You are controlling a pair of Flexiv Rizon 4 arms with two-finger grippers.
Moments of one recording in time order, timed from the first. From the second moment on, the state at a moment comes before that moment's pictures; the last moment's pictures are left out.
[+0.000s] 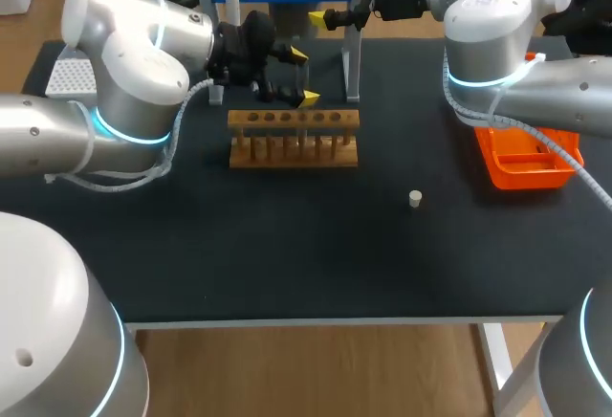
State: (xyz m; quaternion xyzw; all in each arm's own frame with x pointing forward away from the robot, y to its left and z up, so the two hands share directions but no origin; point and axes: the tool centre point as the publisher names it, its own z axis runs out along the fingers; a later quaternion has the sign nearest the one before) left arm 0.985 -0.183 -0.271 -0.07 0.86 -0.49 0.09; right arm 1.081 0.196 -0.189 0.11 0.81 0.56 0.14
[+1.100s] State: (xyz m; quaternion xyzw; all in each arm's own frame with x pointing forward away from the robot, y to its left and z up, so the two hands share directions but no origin) left arm 0.984 -0.199 -0.296 -0.06 0.87 -0.49 0.07; right arm 1.081 0.196 -0.189 0.11 0.81 0.56 0.14
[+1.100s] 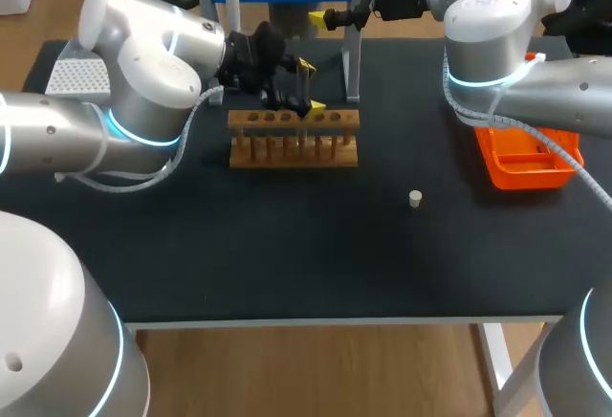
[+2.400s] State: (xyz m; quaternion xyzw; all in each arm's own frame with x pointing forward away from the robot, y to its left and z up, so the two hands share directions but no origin) left arm 0.987 -0.204 -0.301 -0.04 0.87 -0.49 0.05; right arm 1.081 0.196 -0.189 0.11 0.81 0.56 0.14
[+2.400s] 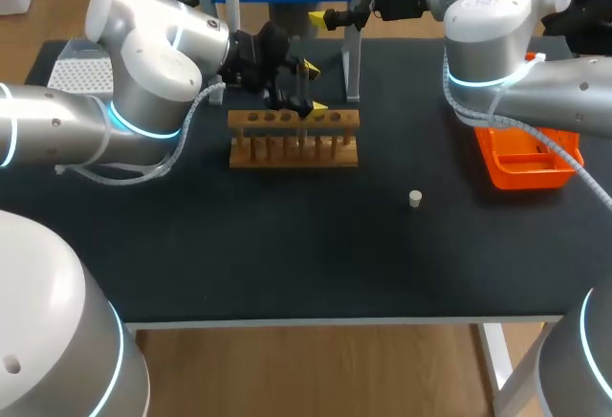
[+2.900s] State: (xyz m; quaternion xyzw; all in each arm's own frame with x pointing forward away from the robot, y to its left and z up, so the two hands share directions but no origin) left arm 0.987 -0.205 -0.301 -0.04 0.87 -0.48 0.05; right arm 1.040 0.128 -0.210 0.14 0.81 0.54 0.16
